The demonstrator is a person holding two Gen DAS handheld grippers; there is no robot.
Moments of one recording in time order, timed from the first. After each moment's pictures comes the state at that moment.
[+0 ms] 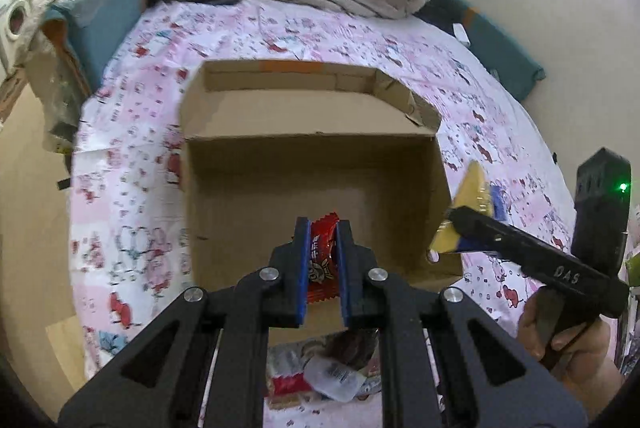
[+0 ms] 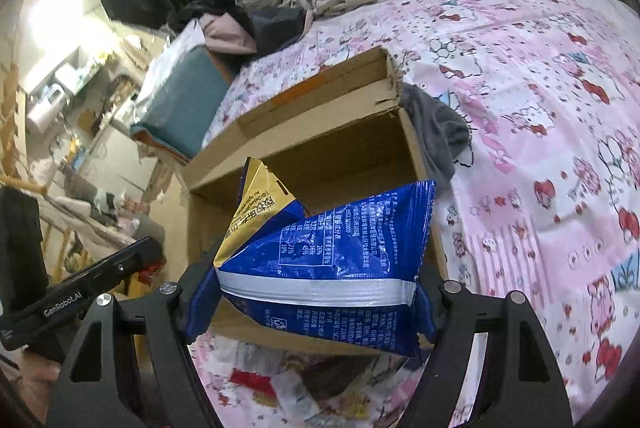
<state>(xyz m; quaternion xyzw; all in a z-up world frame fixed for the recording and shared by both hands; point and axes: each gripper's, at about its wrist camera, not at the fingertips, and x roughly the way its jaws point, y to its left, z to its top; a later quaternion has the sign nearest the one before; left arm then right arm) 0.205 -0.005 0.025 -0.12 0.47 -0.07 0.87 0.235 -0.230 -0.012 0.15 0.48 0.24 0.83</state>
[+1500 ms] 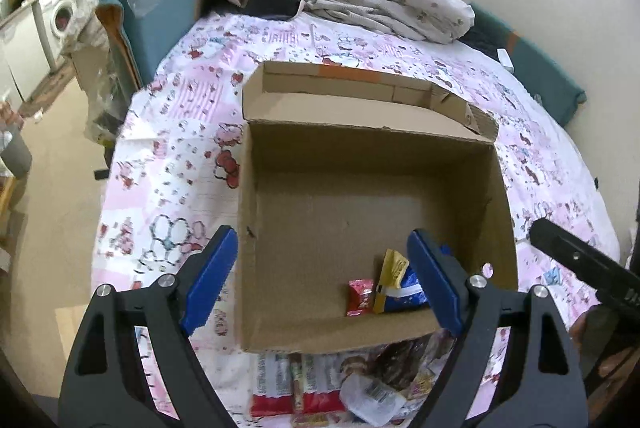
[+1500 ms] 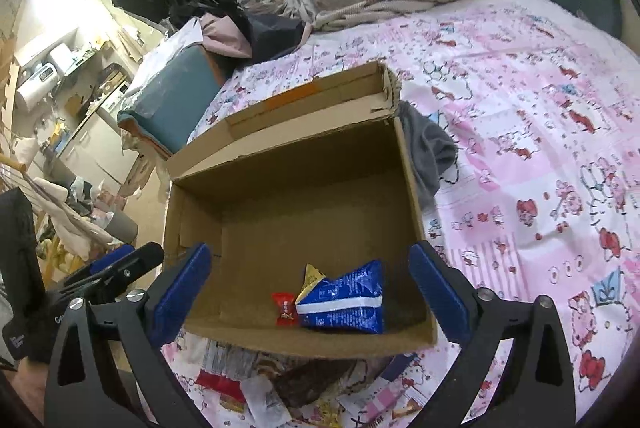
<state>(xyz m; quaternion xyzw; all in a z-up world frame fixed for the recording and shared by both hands) 0.171 0.013 -0.001 -0.10 0.43 0.03 0.90 0.205 -0.232 0.000 0.11 0.43 0.22 0.87</state>
